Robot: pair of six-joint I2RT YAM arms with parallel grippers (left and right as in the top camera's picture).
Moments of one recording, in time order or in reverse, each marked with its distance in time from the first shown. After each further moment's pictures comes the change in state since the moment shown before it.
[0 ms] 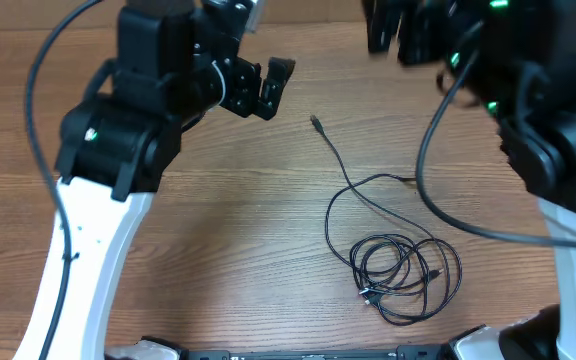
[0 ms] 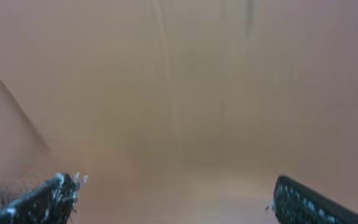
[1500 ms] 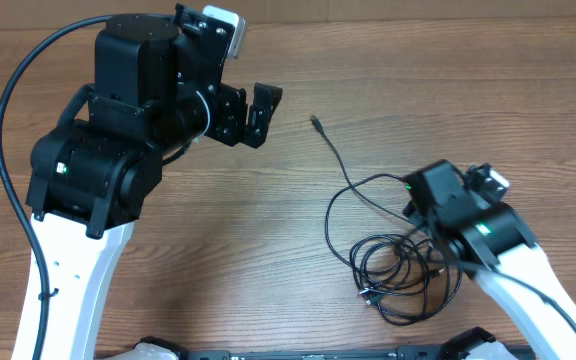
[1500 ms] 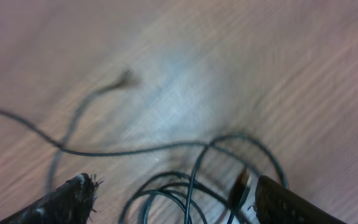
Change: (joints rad) left arm 0.000 -0.059 0.006 -0.184 -0.011 -0.050; right arm 0.000 -0.428 -1.403 -0.190 0.282 0.951
